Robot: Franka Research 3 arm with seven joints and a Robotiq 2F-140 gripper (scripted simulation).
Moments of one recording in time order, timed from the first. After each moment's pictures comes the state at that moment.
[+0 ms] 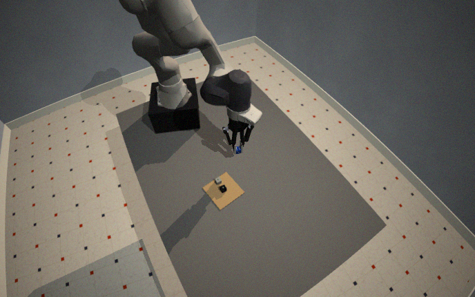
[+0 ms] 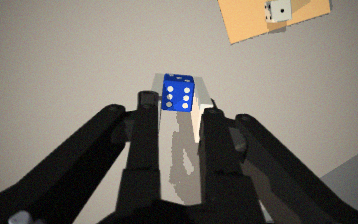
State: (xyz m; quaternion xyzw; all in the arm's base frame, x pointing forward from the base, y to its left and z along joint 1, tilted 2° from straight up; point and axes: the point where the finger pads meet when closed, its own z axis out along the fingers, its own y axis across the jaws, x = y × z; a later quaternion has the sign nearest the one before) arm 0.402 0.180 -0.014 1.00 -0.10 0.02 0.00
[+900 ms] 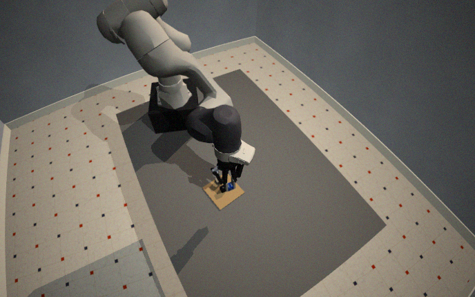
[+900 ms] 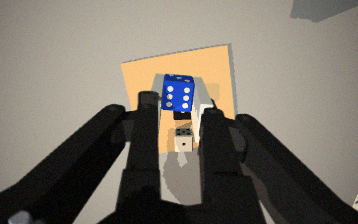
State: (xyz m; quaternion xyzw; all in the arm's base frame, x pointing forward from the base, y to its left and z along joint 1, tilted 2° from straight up) arm 0.559 0.069 -0.002 1.00 -0.01 0.03 0.00
